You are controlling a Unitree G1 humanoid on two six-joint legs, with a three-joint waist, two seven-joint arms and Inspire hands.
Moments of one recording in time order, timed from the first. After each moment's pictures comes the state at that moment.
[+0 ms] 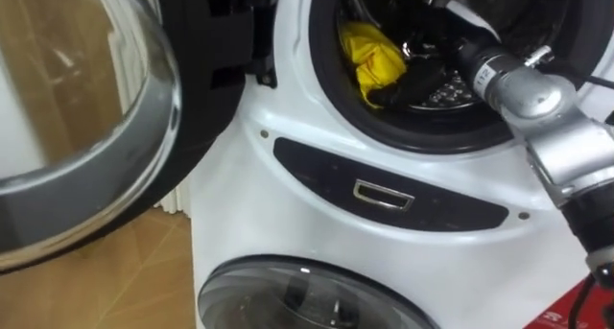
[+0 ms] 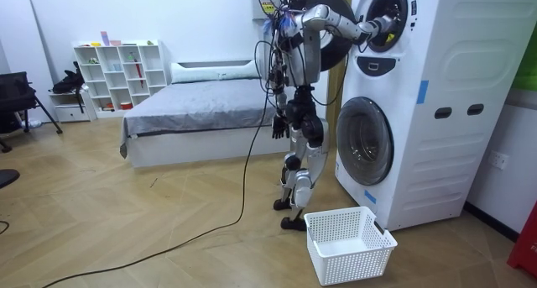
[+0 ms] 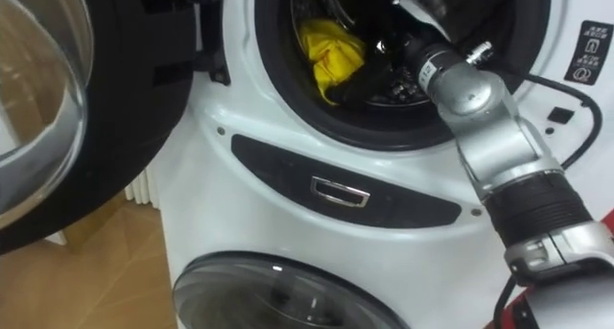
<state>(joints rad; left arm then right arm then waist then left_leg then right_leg) 0.18 0.26 0.21 0.99 0.25 0.28 0.14 -0.97 -0.53 0.33 0.57 -0.13 0.23 0.24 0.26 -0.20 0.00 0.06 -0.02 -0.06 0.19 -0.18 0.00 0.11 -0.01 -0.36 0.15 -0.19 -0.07</state>
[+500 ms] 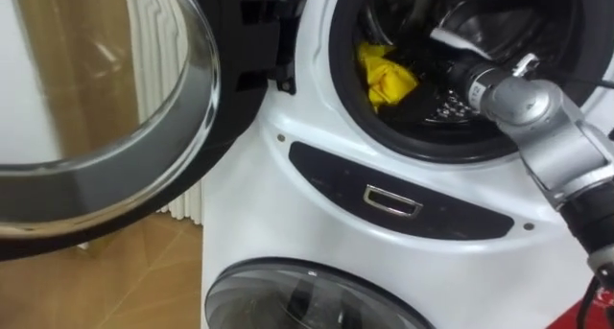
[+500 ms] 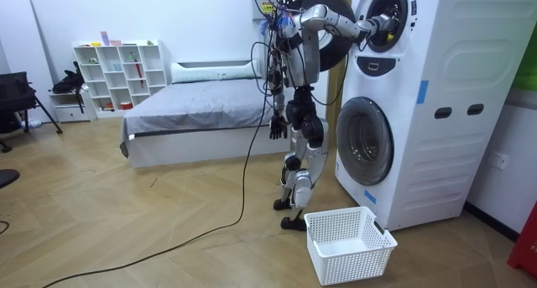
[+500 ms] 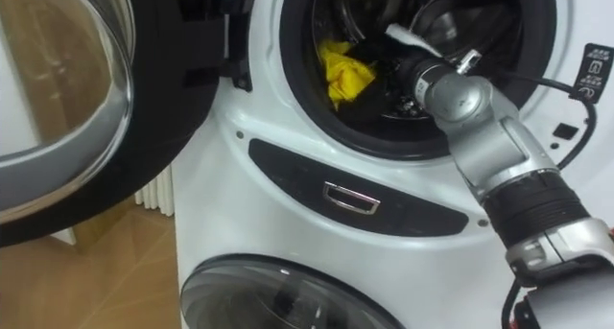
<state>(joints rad) 0.14 0.31 0.15 1.04 0.24 0.30 0.11 -0.95 -0.55 0.34 0.60 -0.20 0.26 0.29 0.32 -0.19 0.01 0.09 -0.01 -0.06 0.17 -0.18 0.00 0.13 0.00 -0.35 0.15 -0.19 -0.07</state>
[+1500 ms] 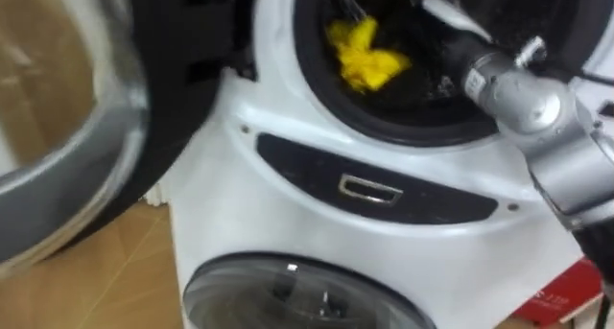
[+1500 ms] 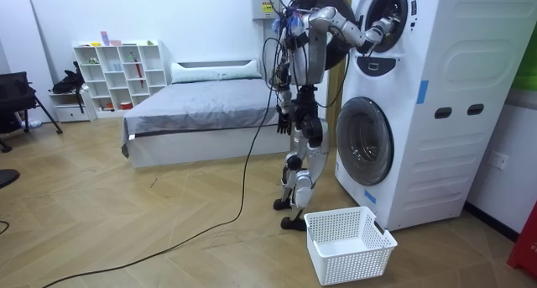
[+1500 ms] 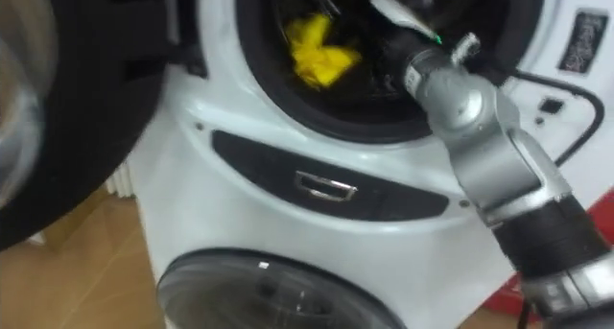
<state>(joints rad) 0.15 0.32 0.10 1.04 0.23 0.22 0.17 -0.78 -0.58 0.33 -0.02 -0.20 0.28 0.22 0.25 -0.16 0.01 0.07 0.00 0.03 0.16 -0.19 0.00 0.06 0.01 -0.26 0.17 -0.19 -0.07</state>
